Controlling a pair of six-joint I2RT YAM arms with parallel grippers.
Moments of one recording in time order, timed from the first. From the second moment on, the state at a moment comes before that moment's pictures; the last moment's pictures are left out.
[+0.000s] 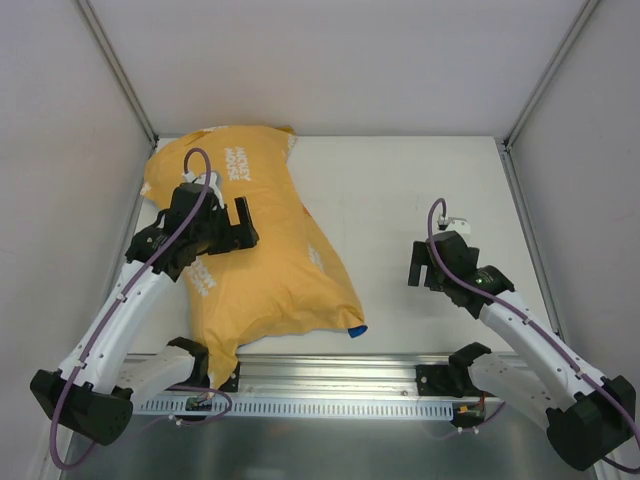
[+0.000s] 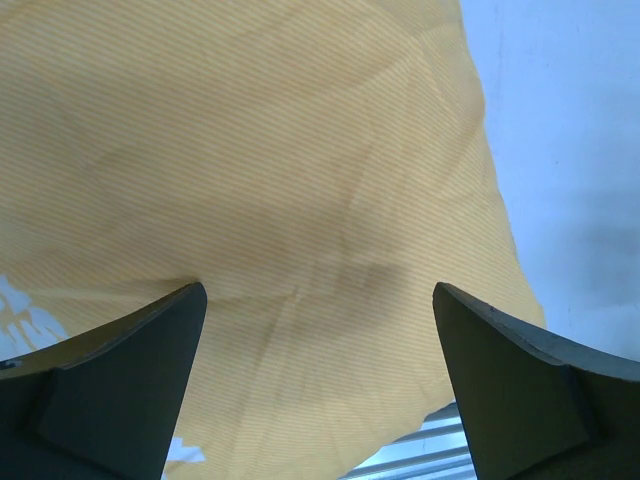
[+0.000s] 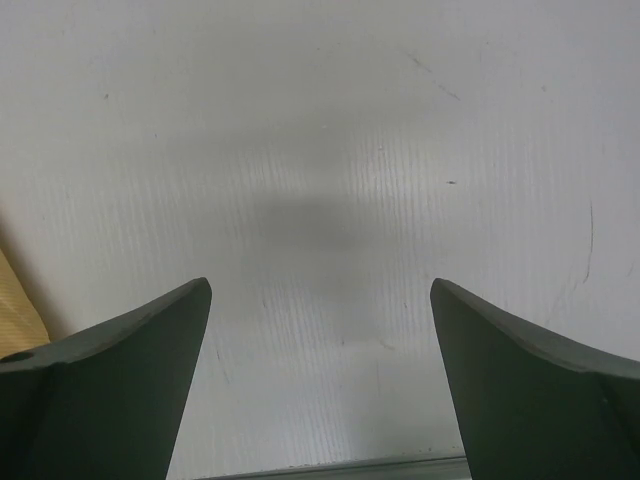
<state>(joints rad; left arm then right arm) -0.34 0.98 1.06 -0.83 -0.03 -0.46 0.51 0.89 0.68 -0.72 0.40 0.47</state>
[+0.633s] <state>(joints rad) -0.58 1.11 1.16 -0.94 -0.21 -0.45 0.51 0.86 0.67 -0.70 0.36 0.47</state>
